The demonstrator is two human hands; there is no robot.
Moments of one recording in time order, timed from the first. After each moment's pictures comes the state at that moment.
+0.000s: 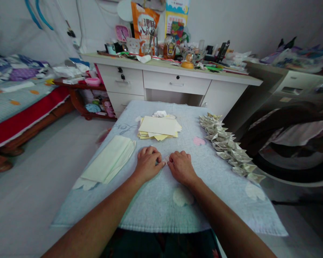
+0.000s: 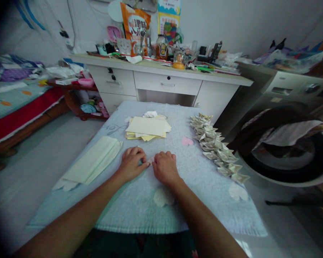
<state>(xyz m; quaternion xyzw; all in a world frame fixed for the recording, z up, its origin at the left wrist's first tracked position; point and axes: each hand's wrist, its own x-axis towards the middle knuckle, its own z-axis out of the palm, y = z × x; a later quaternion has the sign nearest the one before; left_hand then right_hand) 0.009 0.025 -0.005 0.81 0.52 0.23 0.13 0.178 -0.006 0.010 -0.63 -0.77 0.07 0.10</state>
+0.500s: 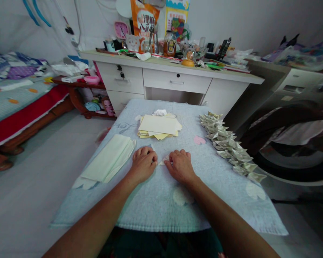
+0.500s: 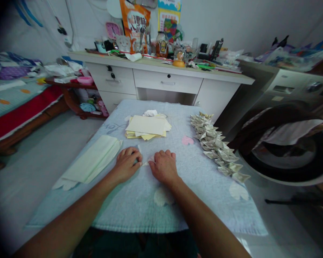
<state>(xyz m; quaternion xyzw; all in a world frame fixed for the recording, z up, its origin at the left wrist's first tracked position) -0.009 0.023 -0.008 0.81 0.53 0.22 0.13 0.172 -0.004 0.012 -0.64 -0.77 0.04 0.08</state>
